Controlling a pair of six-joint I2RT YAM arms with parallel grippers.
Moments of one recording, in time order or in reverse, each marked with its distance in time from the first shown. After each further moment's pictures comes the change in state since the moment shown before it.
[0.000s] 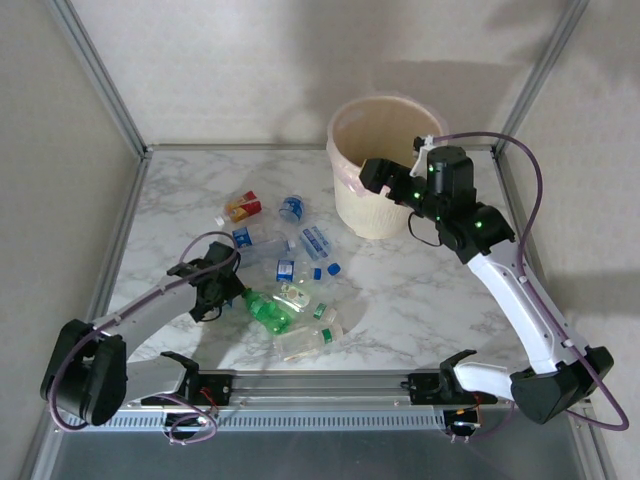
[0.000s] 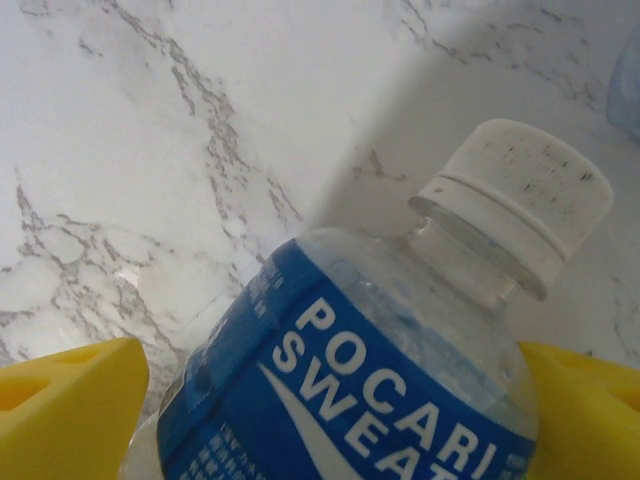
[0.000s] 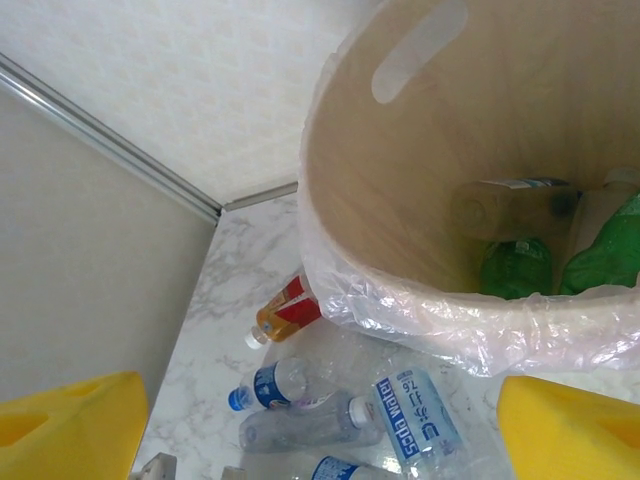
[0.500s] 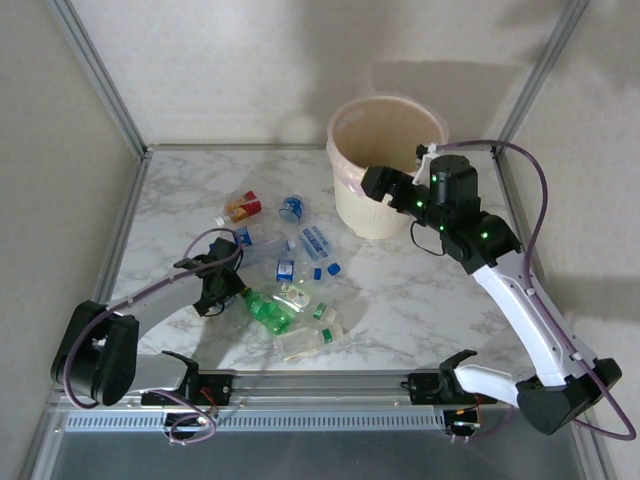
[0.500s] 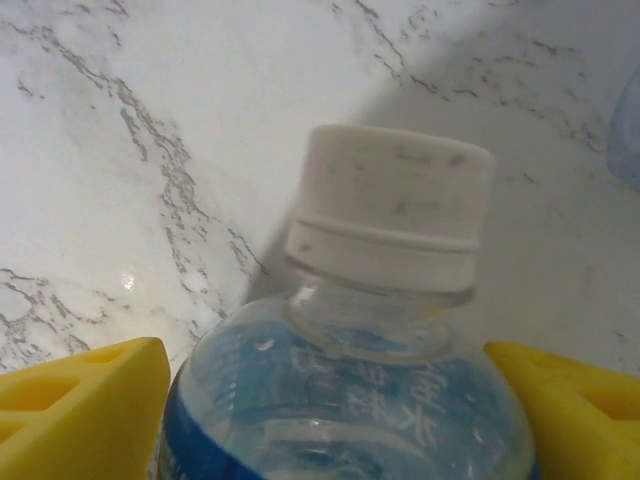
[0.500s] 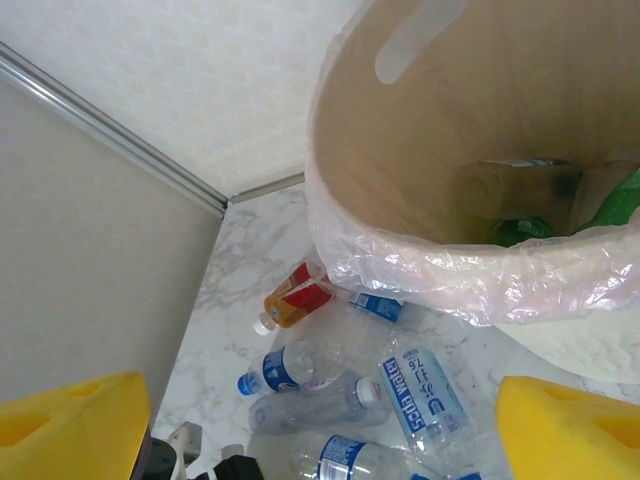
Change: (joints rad) left arm 0.015 0.097 0.017 0.067 -0.007 0.031; right arm 0.025 -0.062 -0.033 -0.026 0.019 0.026
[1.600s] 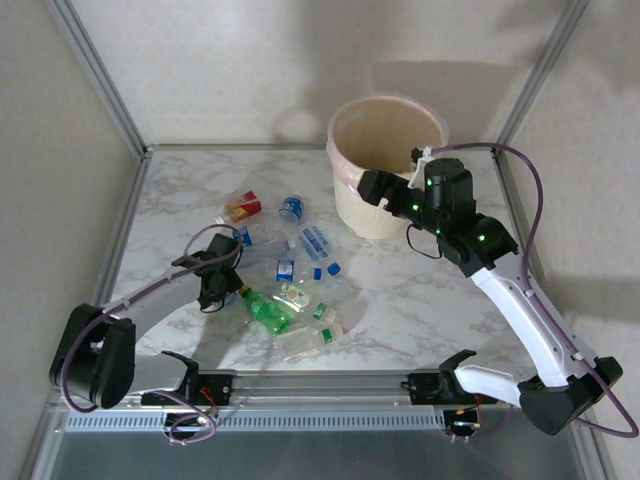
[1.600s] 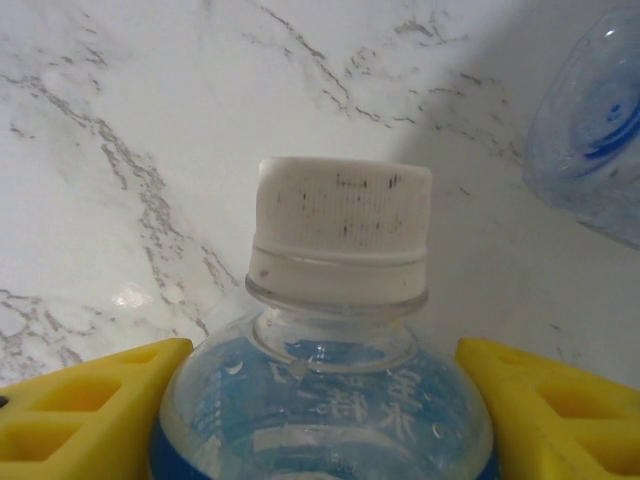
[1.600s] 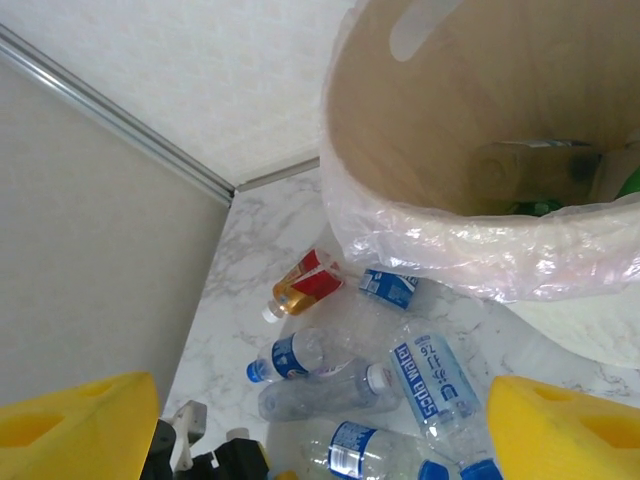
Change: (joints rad) left arm 0.001 -0.027 0.034 -0.017 0.001 0.034; right arm 0.042 -0.002 -0.010 -0.001 0.010 0.021
